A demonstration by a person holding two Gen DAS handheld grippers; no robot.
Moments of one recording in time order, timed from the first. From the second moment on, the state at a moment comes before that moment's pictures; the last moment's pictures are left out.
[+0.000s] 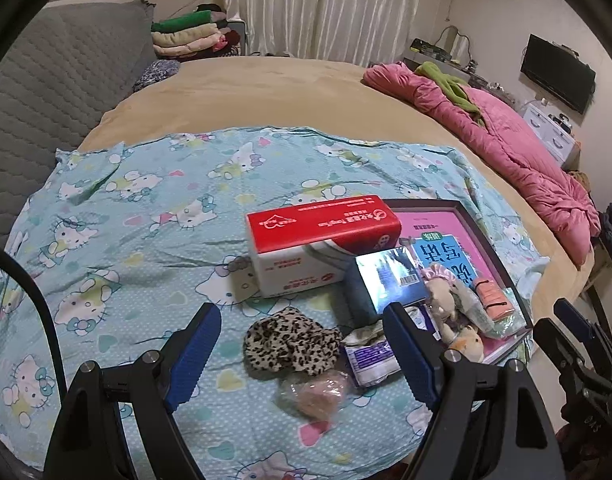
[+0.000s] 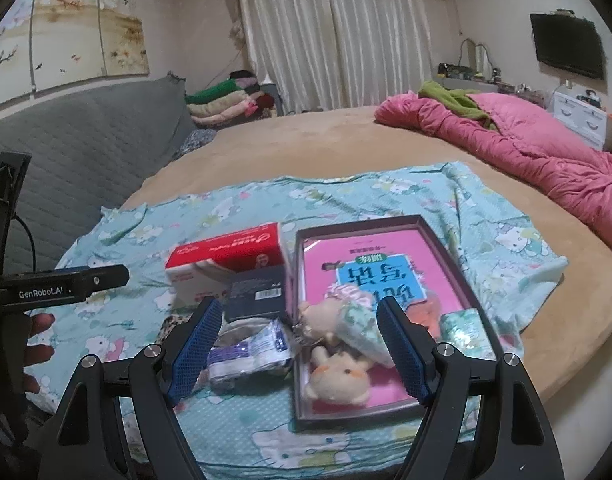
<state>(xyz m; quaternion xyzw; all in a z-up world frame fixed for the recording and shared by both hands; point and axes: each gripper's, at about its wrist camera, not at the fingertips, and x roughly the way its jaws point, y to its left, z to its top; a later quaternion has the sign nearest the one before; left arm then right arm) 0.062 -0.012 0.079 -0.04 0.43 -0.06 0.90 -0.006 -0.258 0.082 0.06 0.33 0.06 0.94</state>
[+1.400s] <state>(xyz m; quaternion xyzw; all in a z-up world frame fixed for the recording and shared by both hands) 0.047 0.047 -0.003 -0.10 0.50 -0.05 0.86 0.008 -0.196 0.000 0.10 0.47 0.13 0.87</state>
